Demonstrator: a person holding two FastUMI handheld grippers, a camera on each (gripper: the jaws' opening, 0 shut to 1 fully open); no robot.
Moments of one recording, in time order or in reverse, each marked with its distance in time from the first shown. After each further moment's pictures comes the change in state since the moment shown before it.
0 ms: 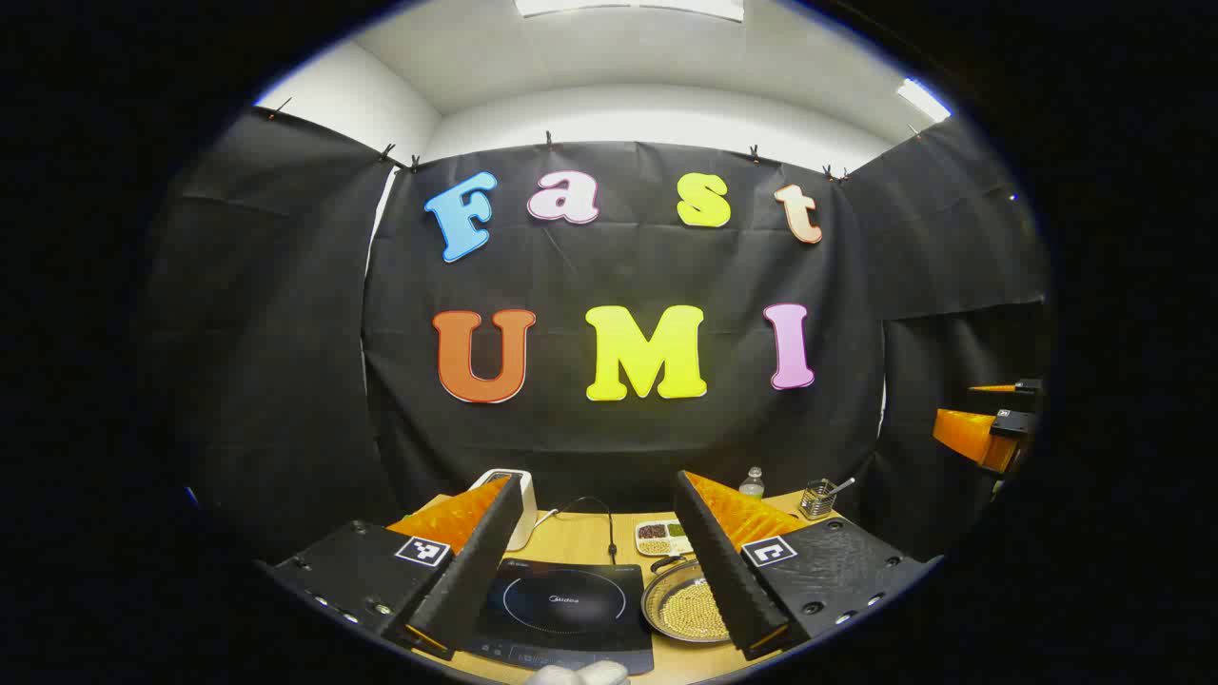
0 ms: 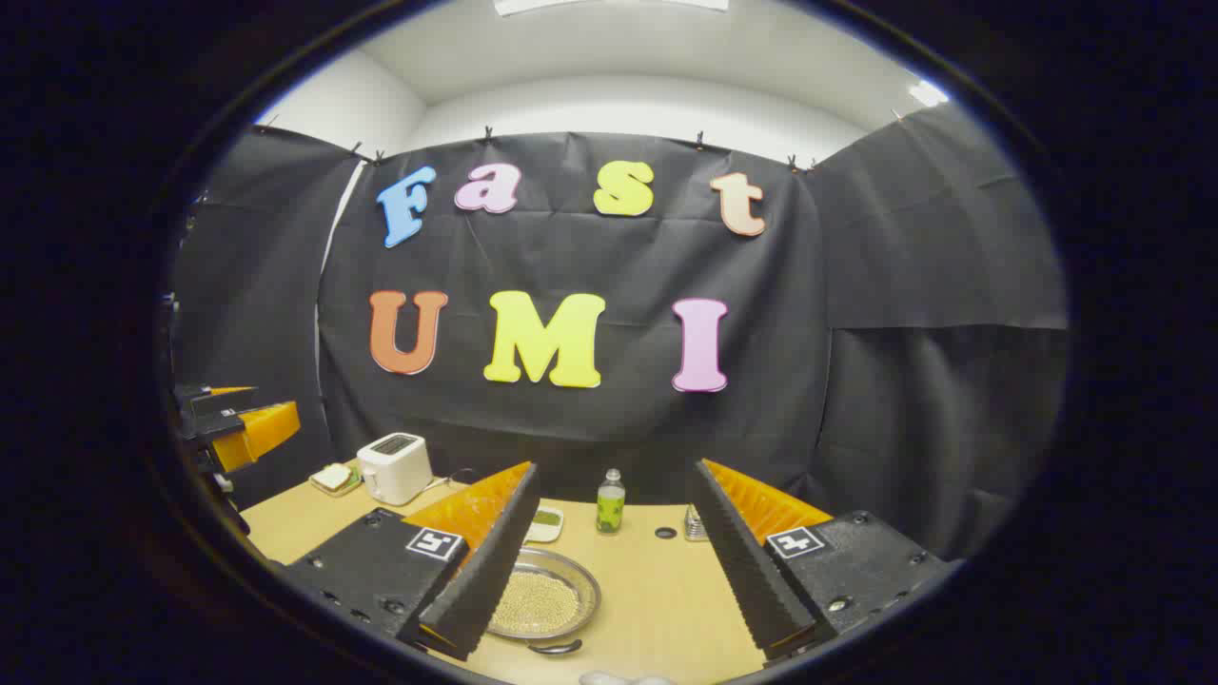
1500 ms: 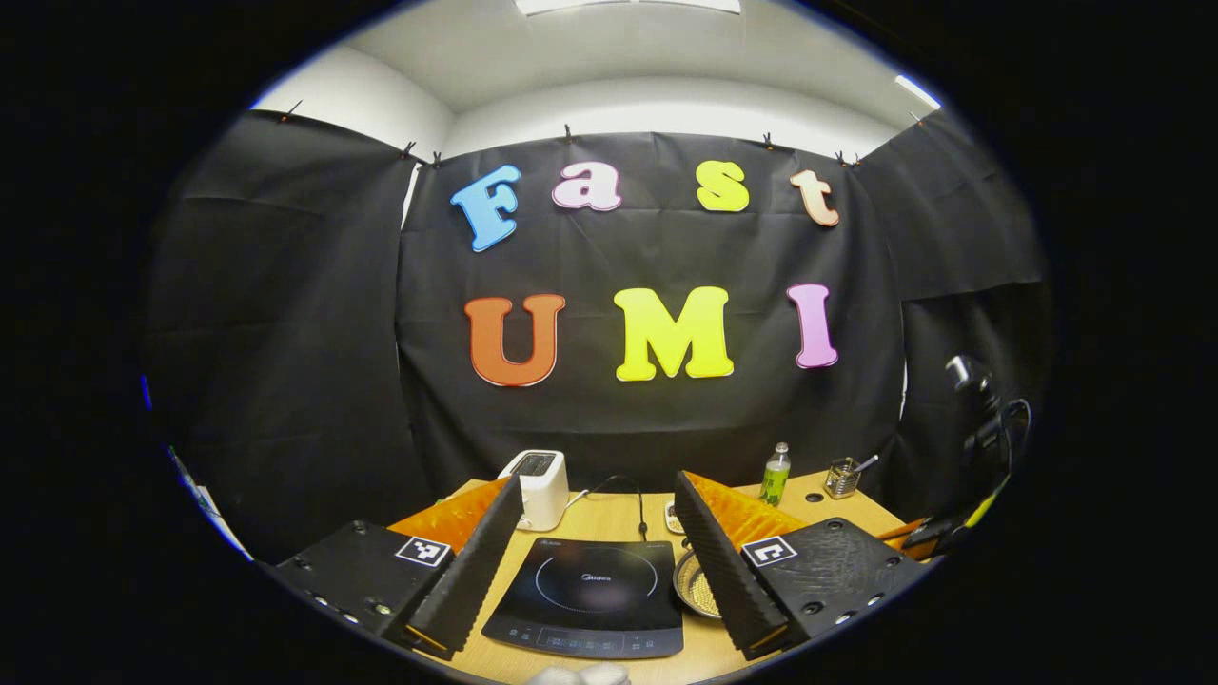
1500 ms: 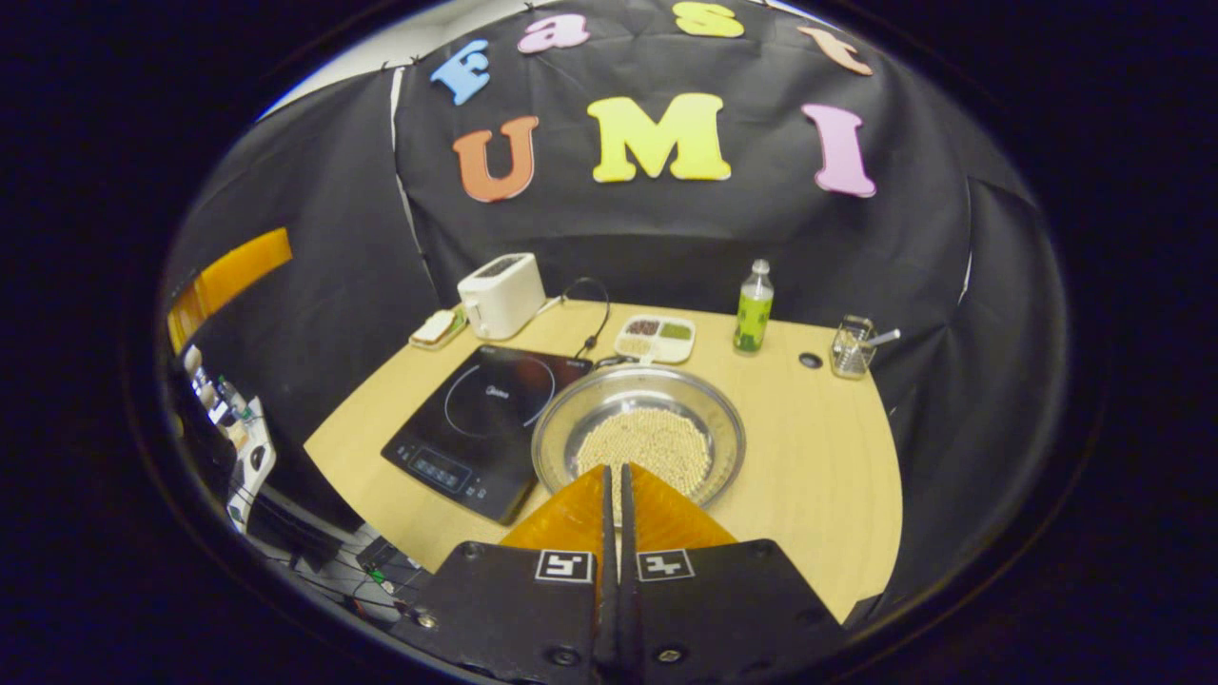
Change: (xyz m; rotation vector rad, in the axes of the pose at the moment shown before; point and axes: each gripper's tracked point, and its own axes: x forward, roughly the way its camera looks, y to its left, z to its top) left arm -0.031 0.028 -0.039 0.019 0.047 0.078; right arm 0.011 0.102 -0.223 0.010 0.660 0.371
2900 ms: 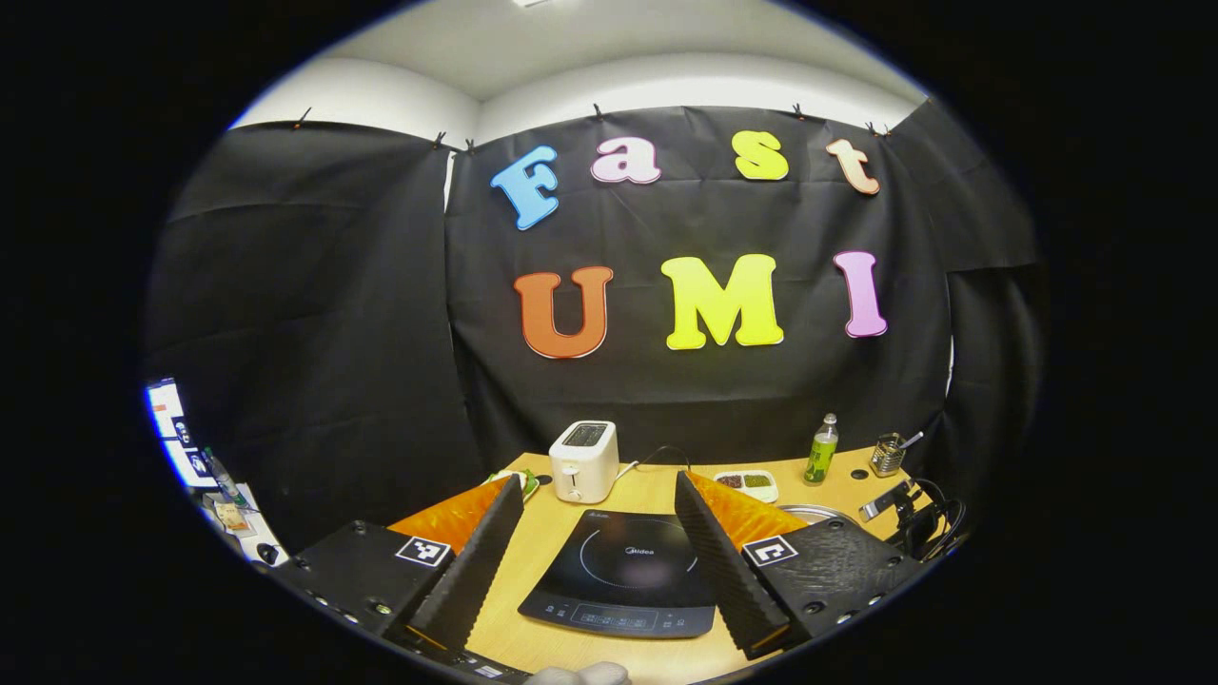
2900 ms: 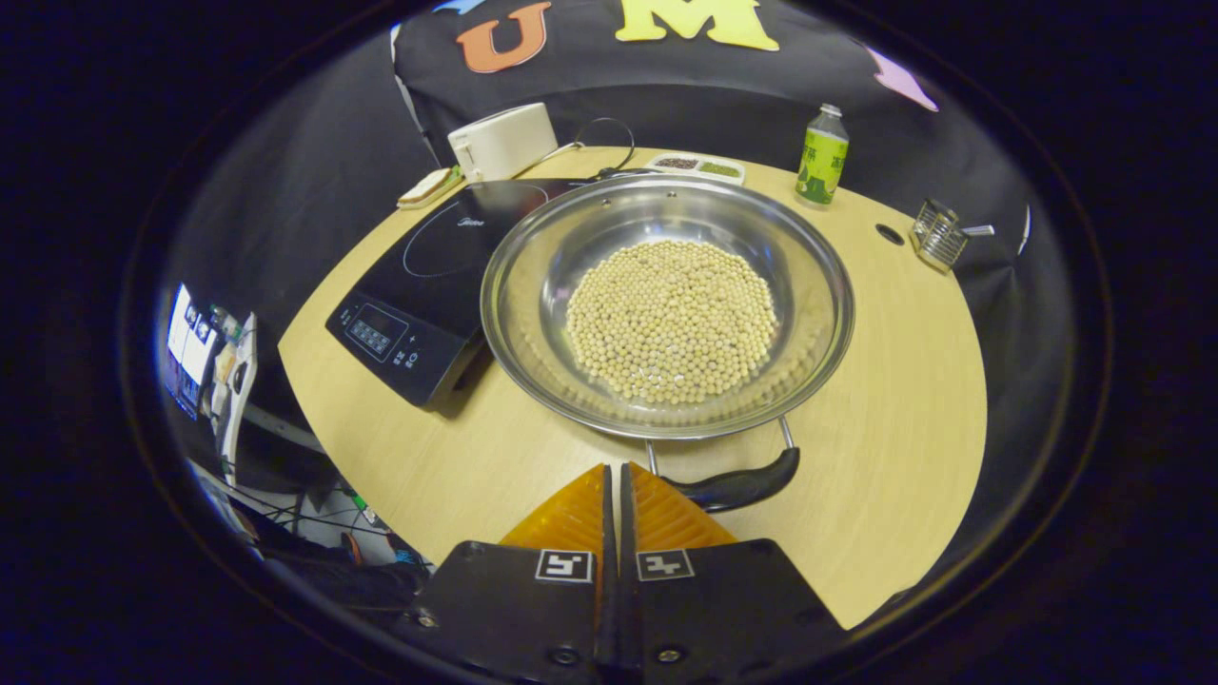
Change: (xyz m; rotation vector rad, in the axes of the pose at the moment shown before) left arm -0.018 0.014 -0.017 0.028 0.098 0.163; right arm 0.096 -0.016 -0.120 -0.061 0.336 0.082
